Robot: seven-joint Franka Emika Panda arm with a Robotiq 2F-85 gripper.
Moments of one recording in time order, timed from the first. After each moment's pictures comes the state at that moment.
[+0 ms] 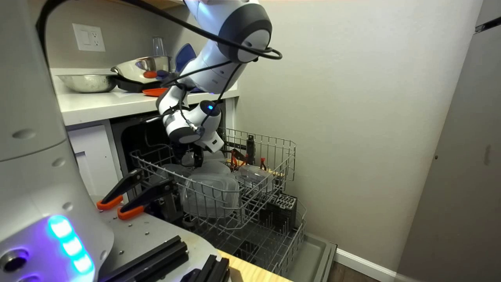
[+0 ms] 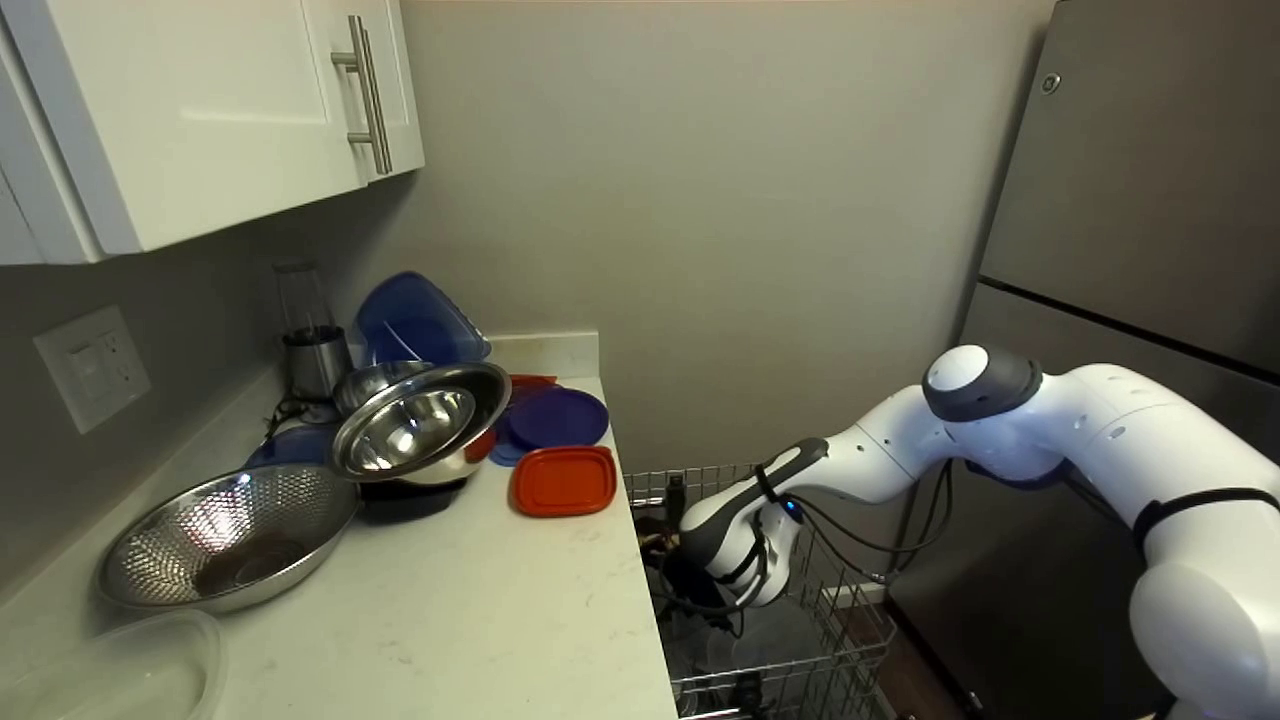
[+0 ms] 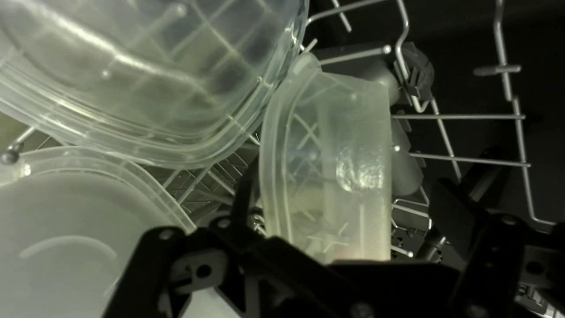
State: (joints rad) arm -0.35 1.42 0.79 -1.84 0.18 3.45 0.31
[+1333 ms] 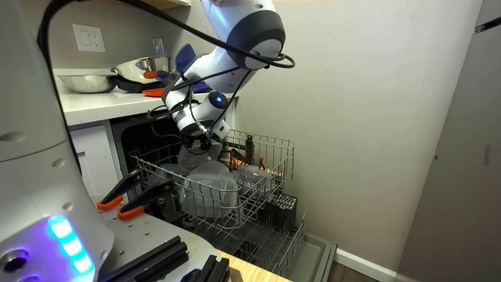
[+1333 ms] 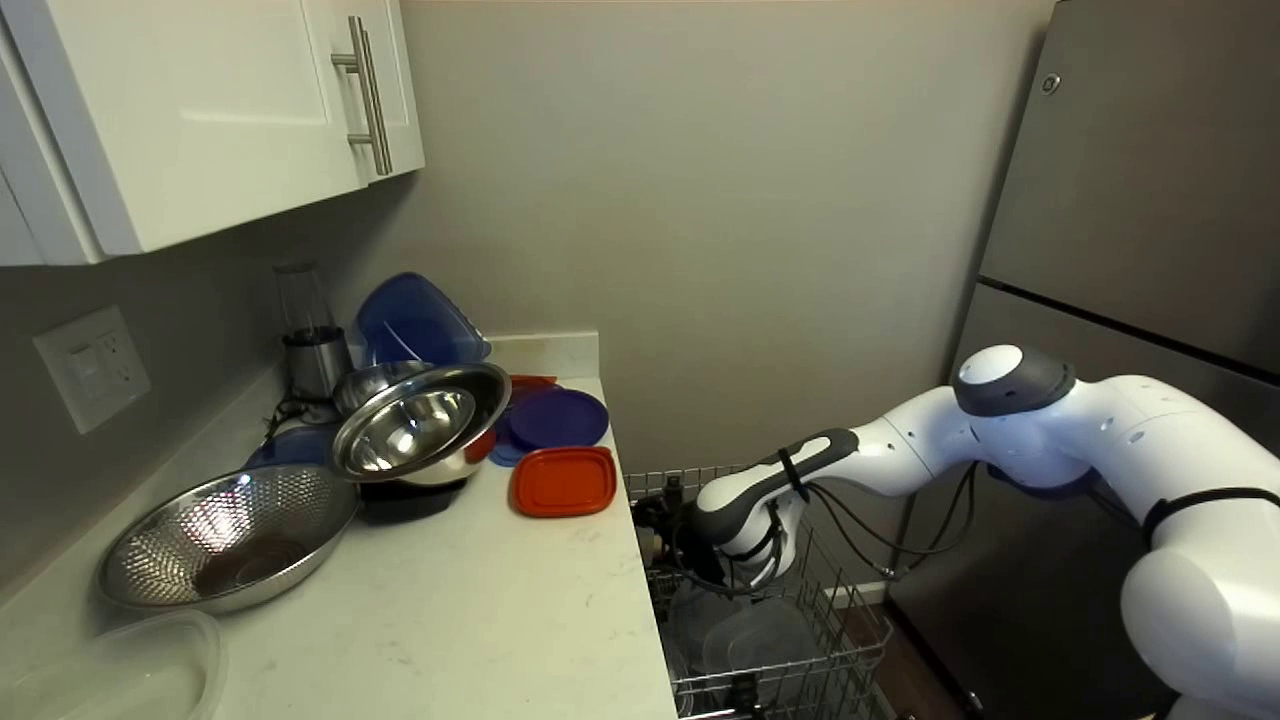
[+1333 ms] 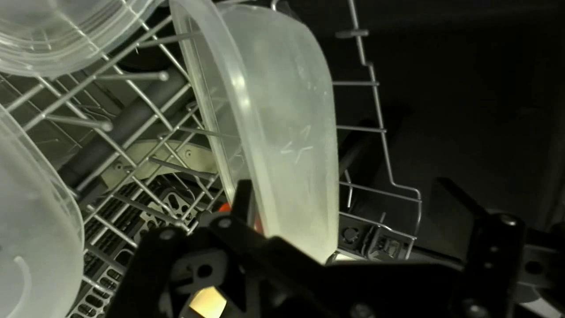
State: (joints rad) arm -0.48 1.47 0.90 -1.85 -0.12 3.45 0.34
